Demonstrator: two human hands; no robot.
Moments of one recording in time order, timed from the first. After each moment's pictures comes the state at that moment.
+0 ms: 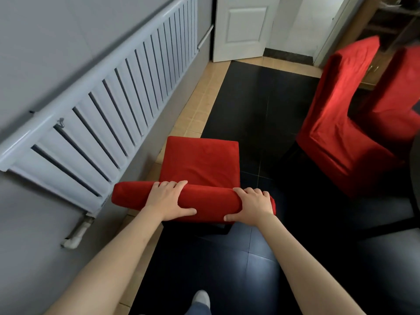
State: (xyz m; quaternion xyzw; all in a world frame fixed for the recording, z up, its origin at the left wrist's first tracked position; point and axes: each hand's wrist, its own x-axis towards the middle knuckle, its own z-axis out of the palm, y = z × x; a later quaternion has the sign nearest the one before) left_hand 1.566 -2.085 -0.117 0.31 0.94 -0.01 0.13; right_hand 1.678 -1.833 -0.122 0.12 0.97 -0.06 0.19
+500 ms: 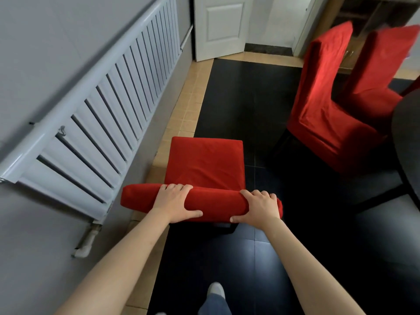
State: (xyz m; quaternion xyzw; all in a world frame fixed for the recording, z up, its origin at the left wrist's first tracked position) left_hand 1.582 -2.111 -0.116 0.38 0.91 -0.03 0.13; right_hand 1.727 -1.881 -0.119 0.19 0.96 -0.05 0.17
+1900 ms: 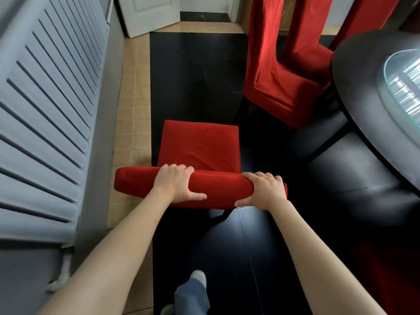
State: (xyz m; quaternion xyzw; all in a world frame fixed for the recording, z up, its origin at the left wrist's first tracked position) left_hand 1.557 -2.065 -0.128 0.57 0.82 -0.05 0.05; right_hand 1.772 -1.896 -0.116 0.35 0.92 -0.08 0.17
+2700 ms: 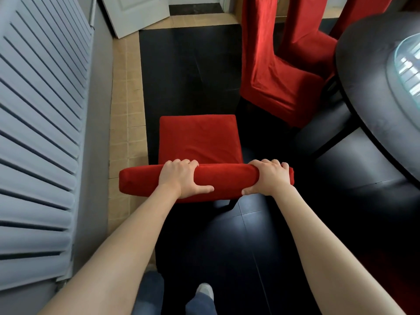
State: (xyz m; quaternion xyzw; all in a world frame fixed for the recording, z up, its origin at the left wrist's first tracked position) left_hand 1.509 -1.965 -0.131 0.56 0.83 -0.03 0.07; right_hand 1.713 -1.796 -0.110 0.39 0.90 -0.10 0.18
